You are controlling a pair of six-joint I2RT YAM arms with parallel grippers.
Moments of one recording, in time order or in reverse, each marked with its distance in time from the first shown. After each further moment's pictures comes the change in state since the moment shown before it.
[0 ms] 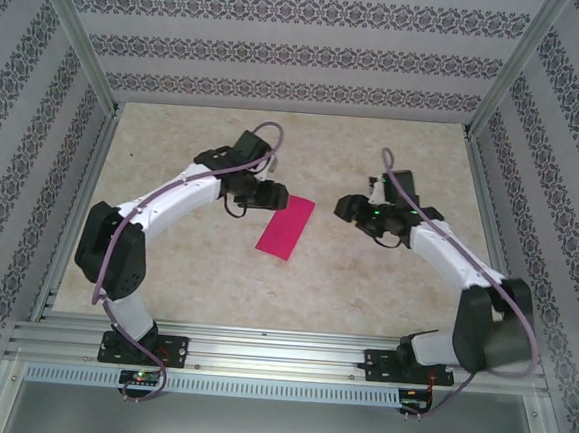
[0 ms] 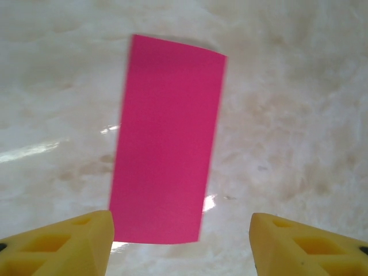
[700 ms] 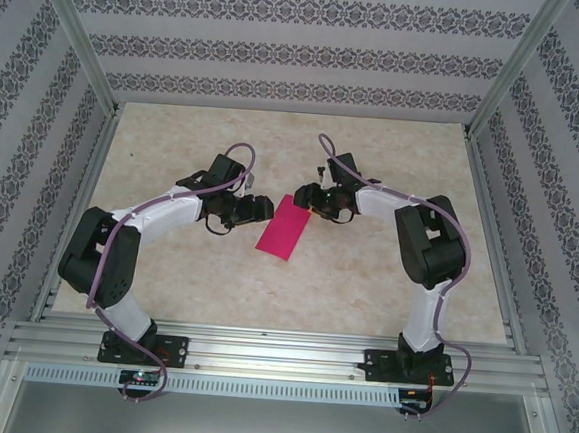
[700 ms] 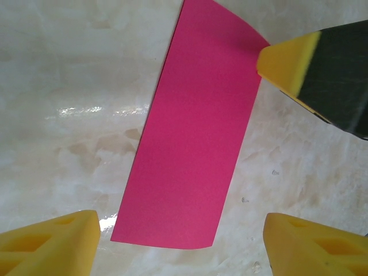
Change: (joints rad) left arm 0.080 -0.070 -0.311 0.290 0.136 -0.147; right arm 0.123 0.557 0.346 0.132 -0.025 -0.025
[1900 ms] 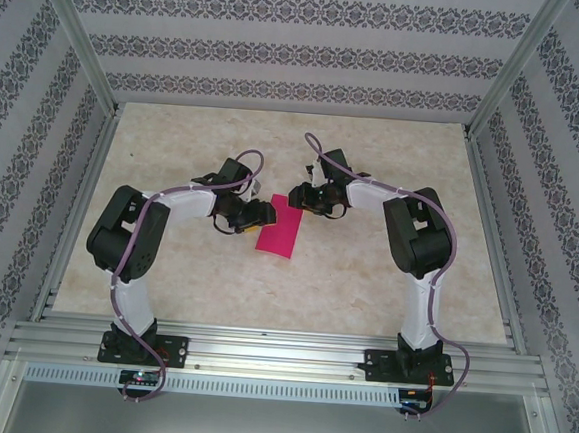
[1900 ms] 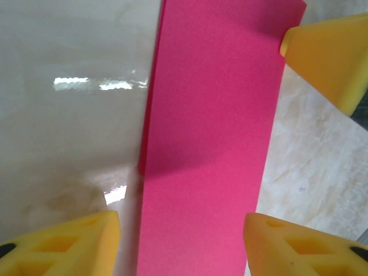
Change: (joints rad) left arm 0.019 0.214 0.045 0.083 0.110 -0.011; right arm 0.020 0.107 0.123 -0.061 -0.029 -0.130
